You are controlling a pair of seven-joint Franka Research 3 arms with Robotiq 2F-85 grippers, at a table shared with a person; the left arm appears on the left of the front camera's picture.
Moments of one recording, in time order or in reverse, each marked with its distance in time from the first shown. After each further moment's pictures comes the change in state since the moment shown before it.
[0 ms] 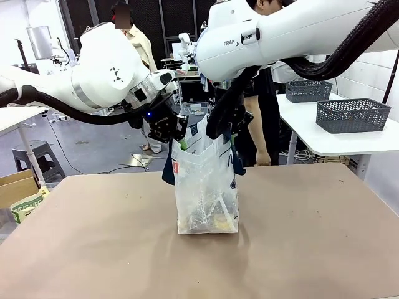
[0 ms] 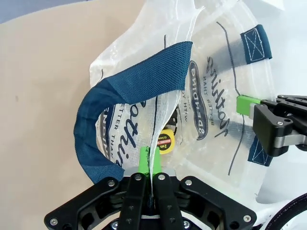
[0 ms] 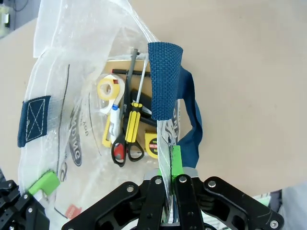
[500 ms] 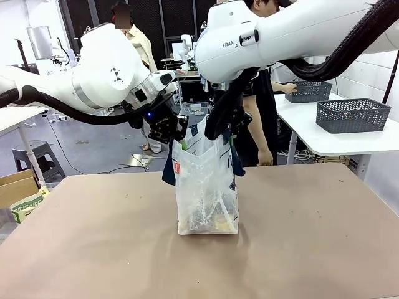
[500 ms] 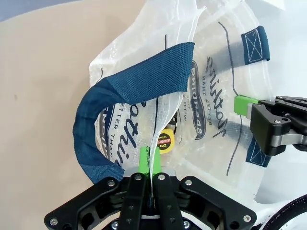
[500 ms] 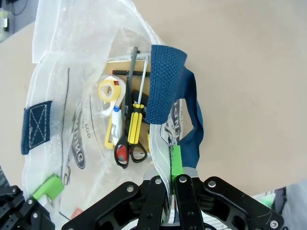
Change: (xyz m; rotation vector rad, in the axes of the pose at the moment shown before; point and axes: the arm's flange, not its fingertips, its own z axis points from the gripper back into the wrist) left arm -0.001 -0.001 -0.002 0.000 0.007 0.004; right arm 0.001 0.003 -0.004 0.001 0.004 -0.031
